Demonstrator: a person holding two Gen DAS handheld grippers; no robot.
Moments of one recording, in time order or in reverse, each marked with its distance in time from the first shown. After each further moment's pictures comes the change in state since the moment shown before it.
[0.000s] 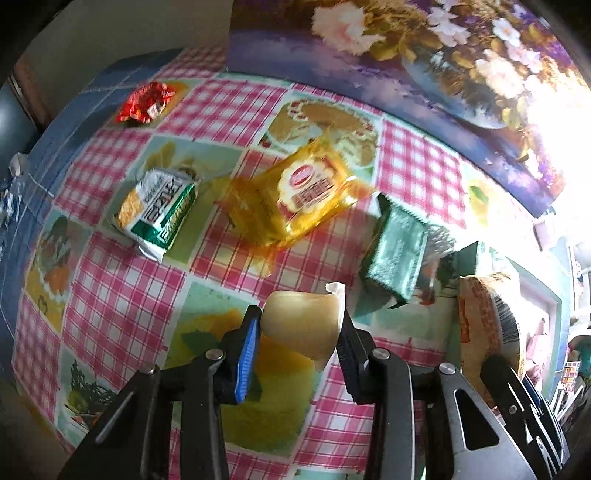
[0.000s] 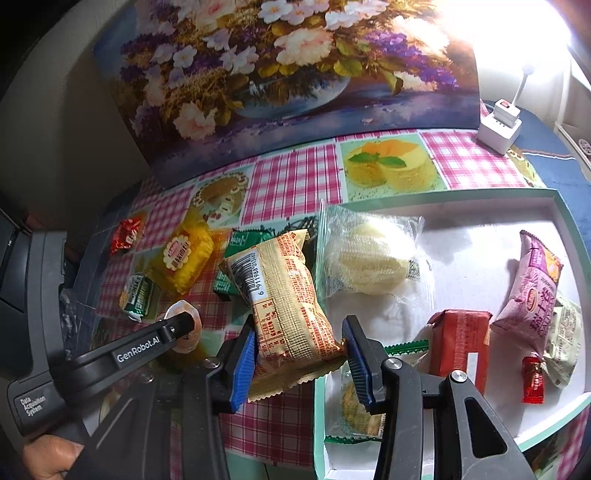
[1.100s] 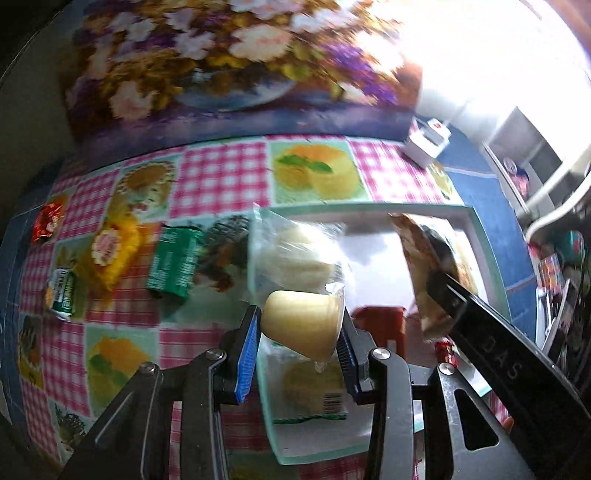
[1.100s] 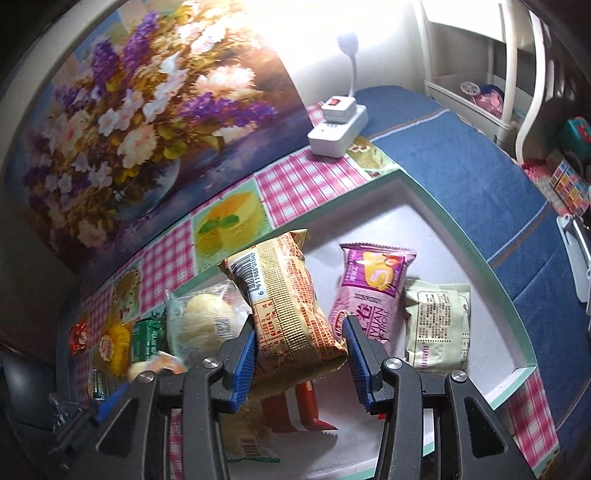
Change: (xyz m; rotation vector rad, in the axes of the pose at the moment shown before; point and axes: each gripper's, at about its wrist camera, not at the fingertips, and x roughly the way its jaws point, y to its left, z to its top) left arm -0.038 -0.174 -0.051 0.421 -0.067 -0.105; right arm -0.049 -0.128 0.011 0.356 -0.108 -0.186
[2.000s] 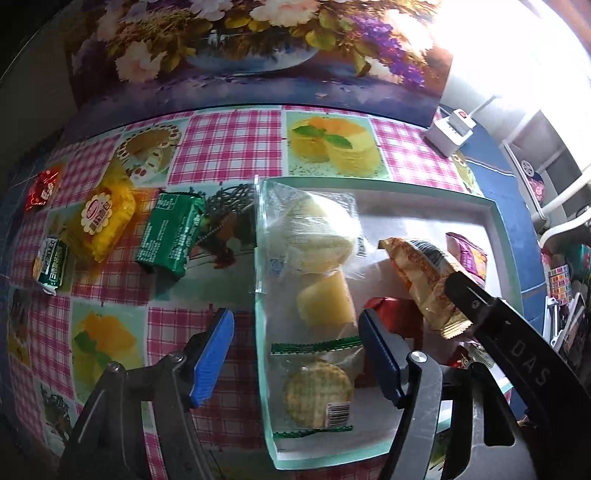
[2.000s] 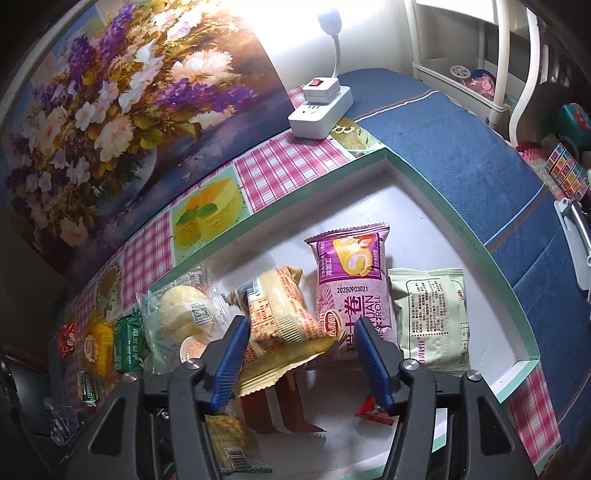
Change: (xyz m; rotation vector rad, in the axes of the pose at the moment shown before) left arm 0.022 0.016 -0.003 -0.089 0.074 0.016; right arm 0.015 -0.008 -0.002 0.020 0.040 -0.039
